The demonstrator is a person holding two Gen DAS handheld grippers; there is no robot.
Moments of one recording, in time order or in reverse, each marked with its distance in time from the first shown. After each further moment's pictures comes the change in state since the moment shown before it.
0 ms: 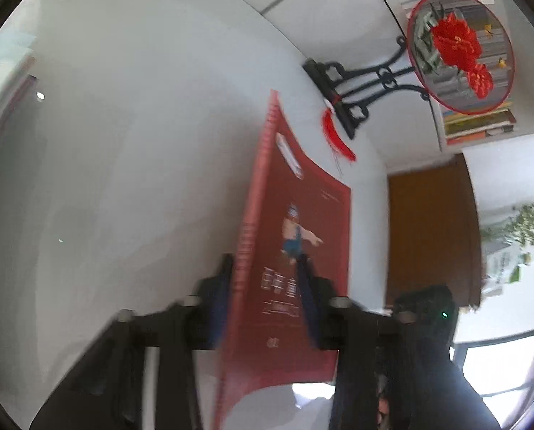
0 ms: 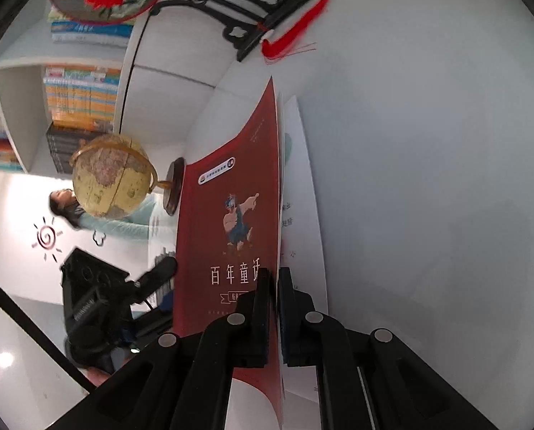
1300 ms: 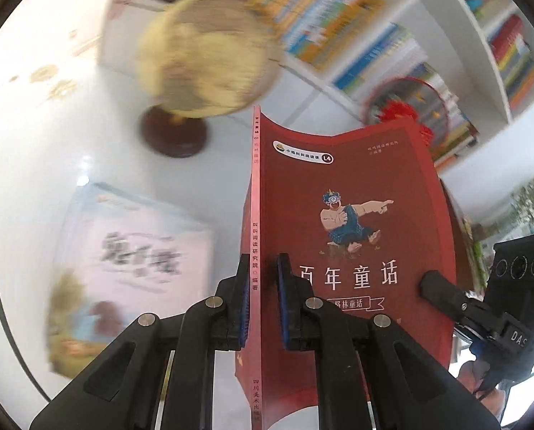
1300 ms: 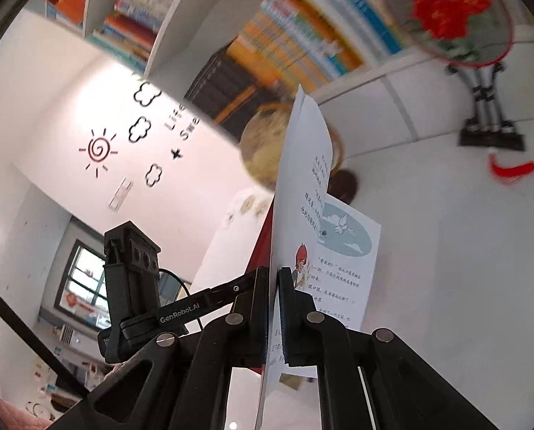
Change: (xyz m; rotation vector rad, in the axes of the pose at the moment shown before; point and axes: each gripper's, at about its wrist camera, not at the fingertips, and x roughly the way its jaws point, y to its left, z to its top) left arm -0.236 0.025 -0.007 0.162 -0.243 0.141; right arm -0.011 0.285 -0.080 -0.480 -0.031 0.083
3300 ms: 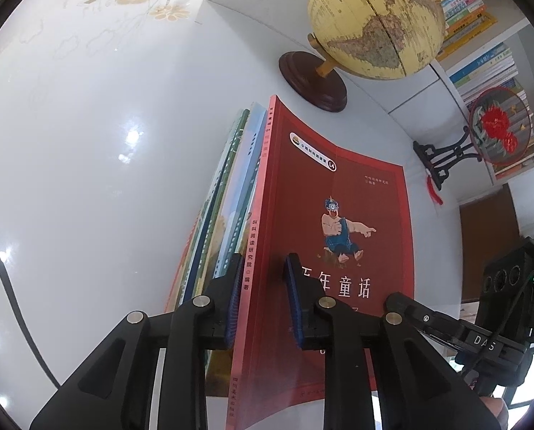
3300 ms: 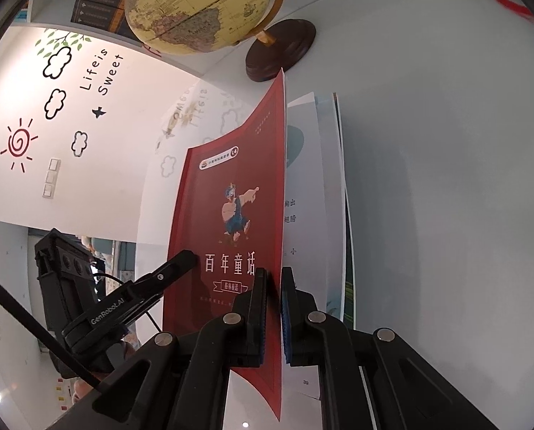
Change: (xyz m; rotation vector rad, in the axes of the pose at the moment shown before) left arm 0.012 0.151 -0.037 -0.111 0.117 0.167; right arm 0.182 -0.031 -0.084 0.256 0.277 -0.192
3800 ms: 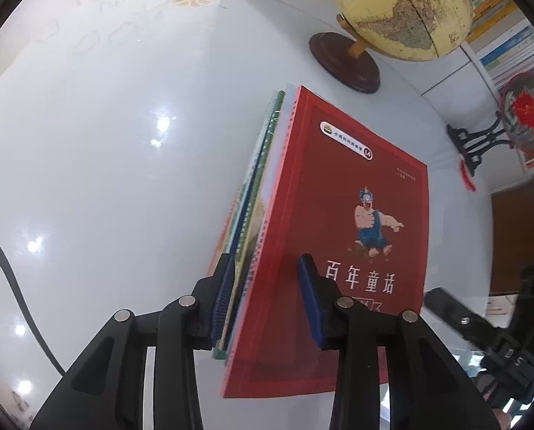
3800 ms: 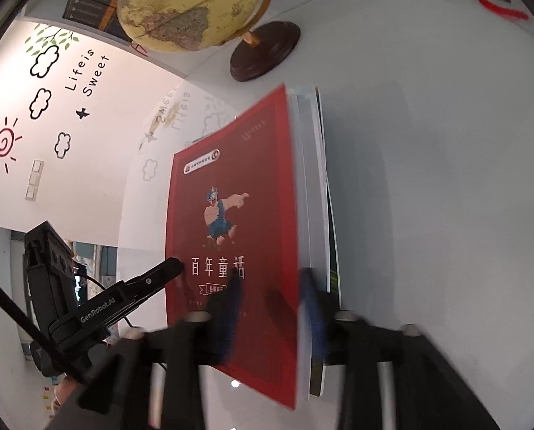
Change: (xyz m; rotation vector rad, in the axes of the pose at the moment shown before) left arm 0.003 0.007 0.002 0.009 0.082 0.157; right arm -0.003 0.005 -0.009 -0.004 -0.036 -0.112
